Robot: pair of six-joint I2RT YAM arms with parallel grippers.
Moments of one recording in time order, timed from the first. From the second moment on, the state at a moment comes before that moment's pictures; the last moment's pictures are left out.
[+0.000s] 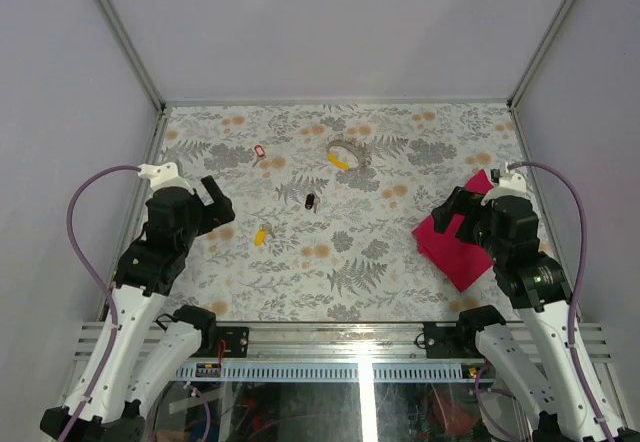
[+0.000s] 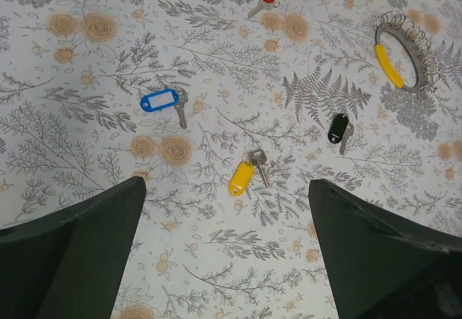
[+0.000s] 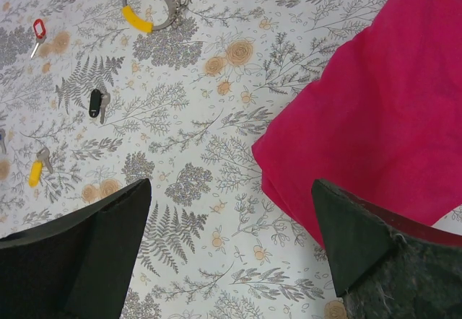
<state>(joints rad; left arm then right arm) -0.25 0.68 0.84 -0.70 -0.26 -0.49 0.23 0.60 0.81 -0.72 0.06 0.43</state>
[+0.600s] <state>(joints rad) -0.25 0.72 0.84 -0.70 -0.26 -0.49 0.23 0.76 0.90 -0.87 0.22 0.44</state>
